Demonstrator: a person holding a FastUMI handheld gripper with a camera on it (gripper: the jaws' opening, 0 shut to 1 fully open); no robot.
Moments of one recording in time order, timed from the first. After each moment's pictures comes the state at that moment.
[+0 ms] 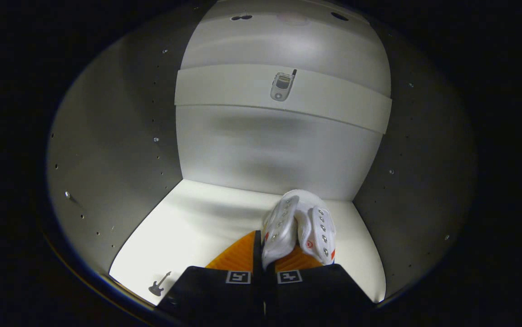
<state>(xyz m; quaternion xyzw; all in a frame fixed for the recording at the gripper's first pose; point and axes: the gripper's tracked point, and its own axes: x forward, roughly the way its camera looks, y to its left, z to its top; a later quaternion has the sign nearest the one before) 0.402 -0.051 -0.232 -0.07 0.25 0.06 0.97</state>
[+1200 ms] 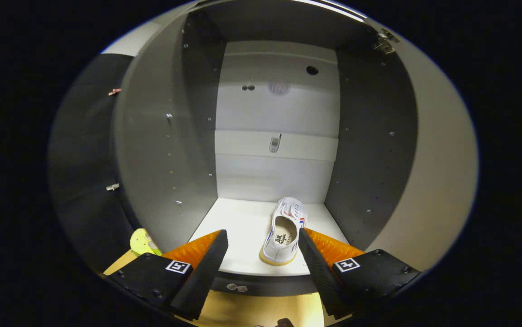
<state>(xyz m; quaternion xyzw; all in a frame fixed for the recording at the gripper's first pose) 0.212 -0.038 -0.101 -0.02 0.14 0.05 0.99</state>
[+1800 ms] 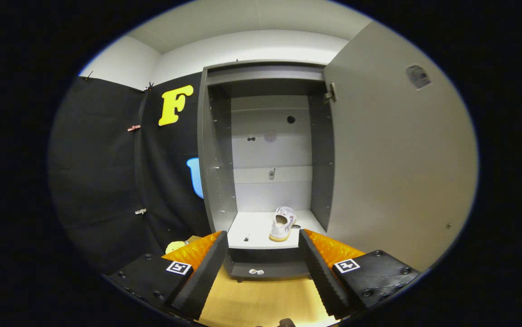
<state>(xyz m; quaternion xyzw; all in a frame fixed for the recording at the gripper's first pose) -0.003 -0.069 0.004 0.03 0.07 0.04 1.00</state>
